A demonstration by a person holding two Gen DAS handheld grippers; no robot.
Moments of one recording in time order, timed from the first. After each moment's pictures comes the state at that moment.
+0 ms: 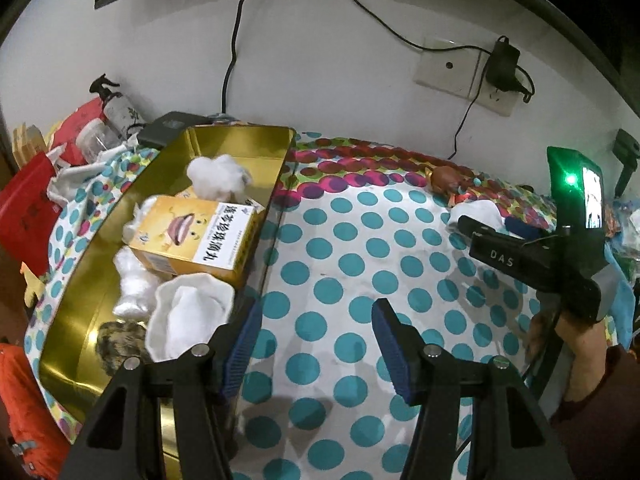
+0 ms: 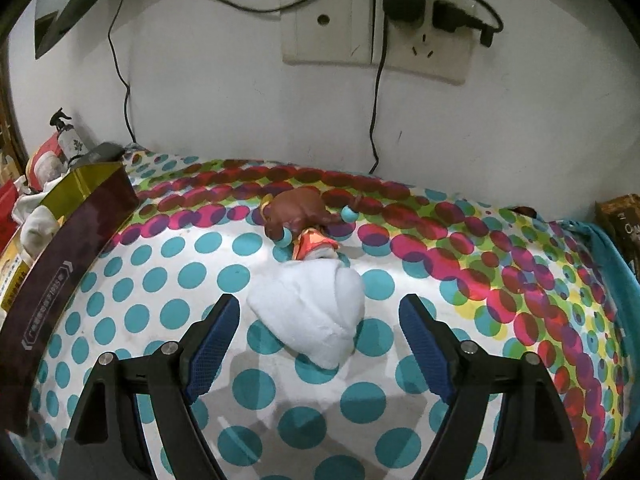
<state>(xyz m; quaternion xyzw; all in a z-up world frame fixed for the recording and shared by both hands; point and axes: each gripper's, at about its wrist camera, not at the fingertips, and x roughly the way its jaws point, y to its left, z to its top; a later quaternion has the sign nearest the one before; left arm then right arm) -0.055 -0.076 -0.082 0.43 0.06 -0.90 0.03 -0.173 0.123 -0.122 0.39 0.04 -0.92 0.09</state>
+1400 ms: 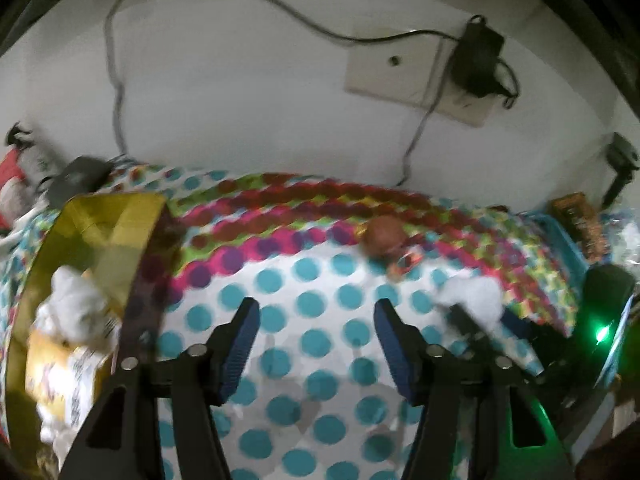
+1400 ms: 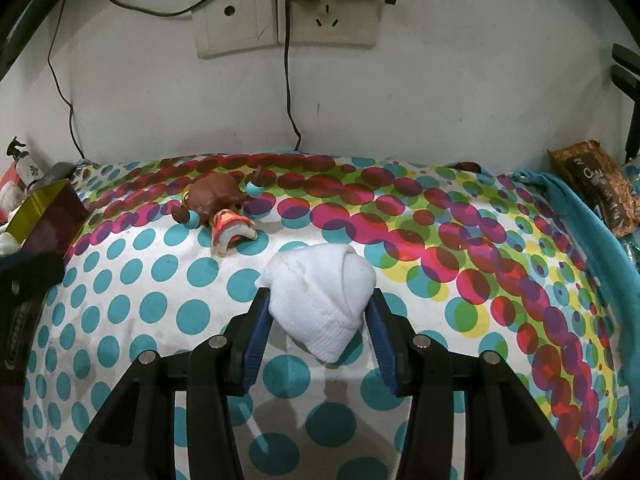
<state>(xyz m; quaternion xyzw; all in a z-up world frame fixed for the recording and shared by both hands) -0.176 -0.012 -0.076 0.44 0.05 -0.90 -0.05 -0.170 0.165 -0.127 0.41 0.00 -0.91 0.01</state>
